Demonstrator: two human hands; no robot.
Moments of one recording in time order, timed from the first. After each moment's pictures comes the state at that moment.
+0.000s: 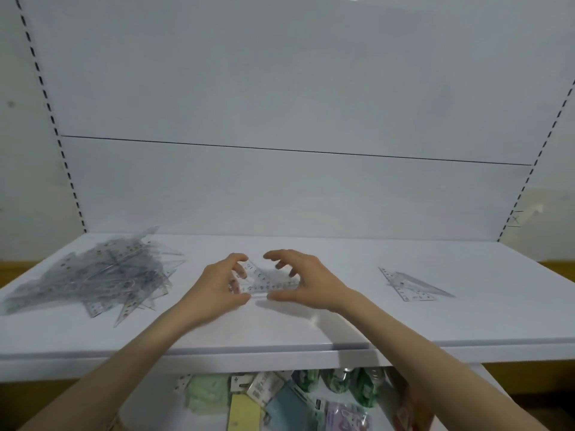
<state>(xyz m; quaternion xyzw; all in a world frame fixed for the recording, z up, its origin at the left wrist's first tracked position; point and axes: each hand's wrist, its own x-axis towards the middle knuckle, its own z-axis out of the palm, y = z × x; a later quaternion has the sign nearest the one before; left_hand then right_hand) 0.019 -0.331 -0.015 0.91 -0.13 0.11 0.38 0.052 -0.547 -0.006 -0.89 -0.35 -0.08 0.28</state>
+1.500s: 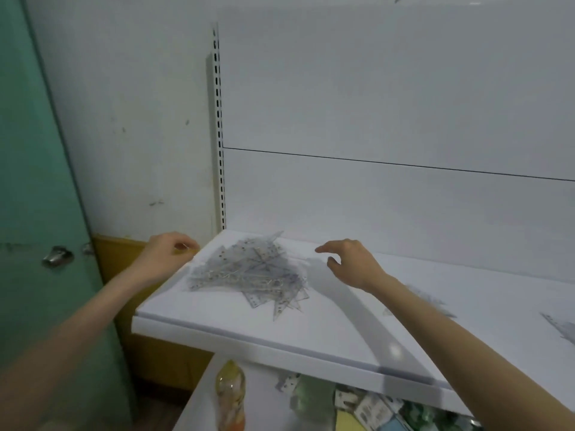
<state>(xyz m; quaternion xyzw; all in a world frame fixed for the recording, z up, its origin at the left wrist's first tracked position) -0.032 -0.019 0.023 0.93 0.09 0.21 0.28 0.095 -0.363 0.014 -0.91 -0.33 -0.11 0.20</state>
